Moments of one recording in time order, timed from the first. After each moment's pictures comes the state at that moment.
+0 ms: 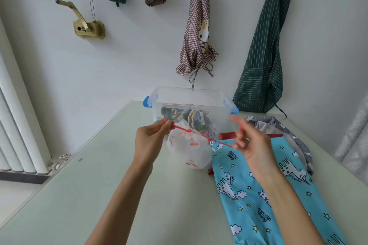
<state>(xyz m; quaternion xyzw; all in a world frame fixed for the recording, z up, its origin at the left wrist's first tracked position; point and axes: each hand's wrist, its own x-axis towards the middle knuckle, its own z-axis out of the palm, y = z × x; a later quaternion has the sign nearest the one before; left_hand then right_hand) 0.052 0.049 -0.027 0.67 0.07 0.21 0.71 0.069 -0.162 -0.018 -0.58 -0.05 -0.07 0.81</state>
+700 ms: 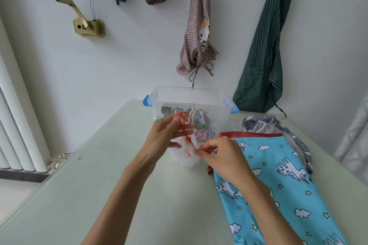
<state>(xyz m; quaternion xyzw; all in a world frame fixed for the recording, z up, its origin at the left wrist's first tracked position) 0.043 0.042 -0.014 0.71 -0.06 0.08 0.70 0.052 -0.123 -0.031 -0.91 -0.14 -0.09 0.37</state>
